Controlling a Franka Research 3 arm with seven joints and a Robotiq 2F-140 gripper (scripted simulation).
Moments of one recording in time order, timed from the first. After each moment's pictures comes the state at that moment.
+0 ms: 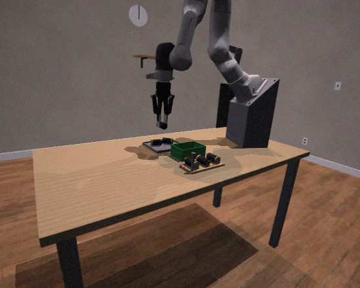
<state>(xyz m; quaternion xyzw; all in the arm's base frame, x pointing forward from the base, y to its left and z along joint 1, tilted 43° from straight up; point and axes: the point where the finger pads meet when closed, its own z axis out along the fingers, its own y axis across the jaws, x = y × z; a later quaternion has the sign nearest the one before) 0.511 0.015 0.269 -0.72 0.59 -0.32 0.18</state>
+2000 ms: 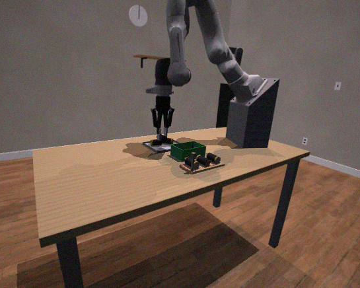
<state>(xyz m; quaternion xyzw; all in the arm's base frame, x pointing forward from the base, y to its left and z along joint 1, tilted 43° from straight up) 0.557 0.008 0.217 -0.71 0.60 -0.32 0.18</state>
